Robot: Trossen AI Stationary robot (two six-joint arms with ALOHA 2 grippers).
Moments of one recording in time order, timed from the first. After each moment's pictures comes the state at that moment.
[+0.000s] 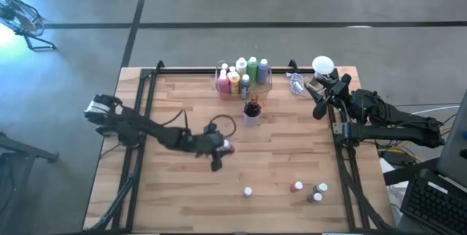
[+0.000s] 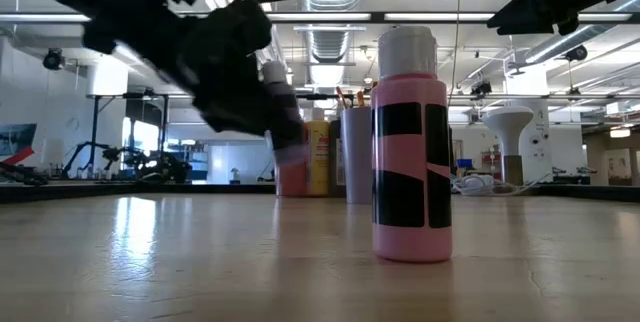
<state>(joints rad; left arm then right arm) -0.24 1.57 0.69 0.34 -0.27 -0.34 -0.17 0.36 0.54 -0.36 0.60 0.05</state>
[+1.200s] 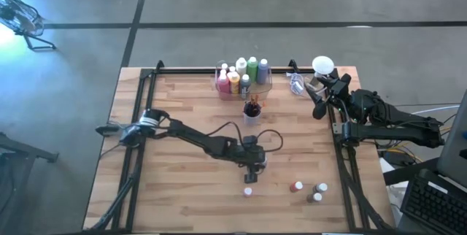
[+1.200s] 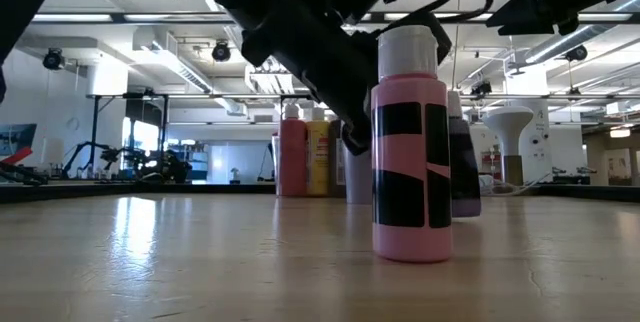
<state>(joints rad) -0.20 2.13 1.41 0.06 -0.07 -0.17 -0.17 0.36 0.54 -0.36 0.60 0.05</state>
